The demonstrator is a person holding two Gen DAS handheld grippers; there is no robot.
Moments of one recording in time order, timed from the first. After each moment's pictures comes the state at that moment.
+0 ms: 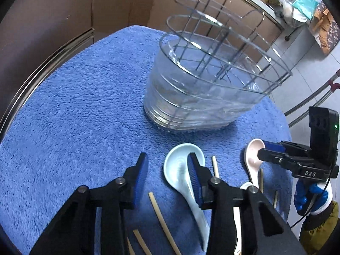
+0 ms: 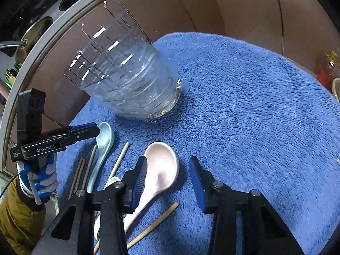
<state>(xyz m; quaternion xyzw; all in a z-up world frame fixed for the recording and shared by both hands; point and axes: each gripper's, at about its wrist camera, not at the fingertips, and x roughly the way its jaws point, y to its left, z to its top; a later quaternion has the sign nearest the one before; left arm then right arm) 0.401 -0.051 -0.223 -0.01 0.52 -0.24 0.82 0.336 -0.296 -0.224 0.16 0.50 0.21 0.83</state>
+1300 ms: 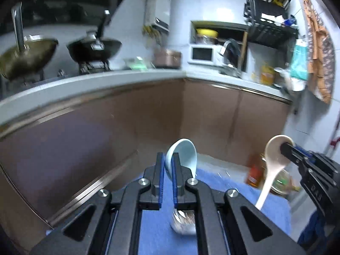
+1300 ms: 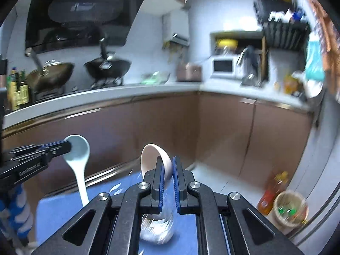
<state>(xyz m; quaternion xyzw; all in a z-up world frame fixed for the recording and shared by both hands) 0.351 -0.043 -0.009 0.00 0.20 -0.09 0.98 0.310 -0.229 -0.013 -0.01 0.16 0.04 0.99</state>
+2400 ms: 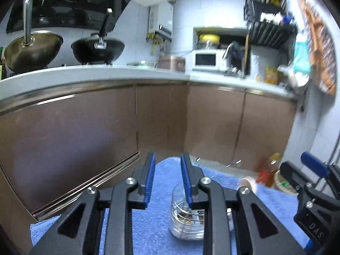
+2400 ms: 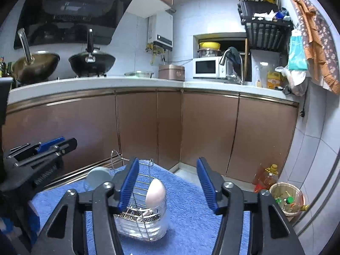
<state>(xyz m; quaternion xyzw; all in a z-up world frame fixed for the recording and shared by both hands) 0.326 -0.051 -0.065 -0.01 0.15 -0.09 0.98 0.291 -0.224 -0.080 0.00 0.14 -0.01 0.99</state>
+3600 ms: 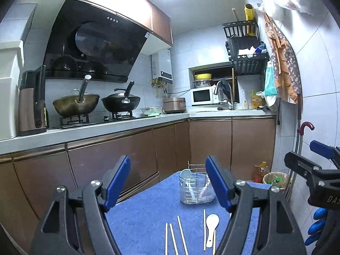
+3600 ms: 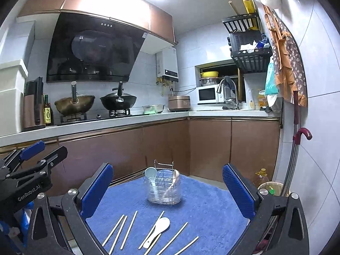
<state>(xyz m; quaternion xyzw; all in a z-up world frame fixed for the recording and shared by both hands) 0.031 -0.012 0.011 0.04 0.04 -0.06 1.00 0.006 -0.217 0.005 0.03 0.07 0.03 1.00</state>
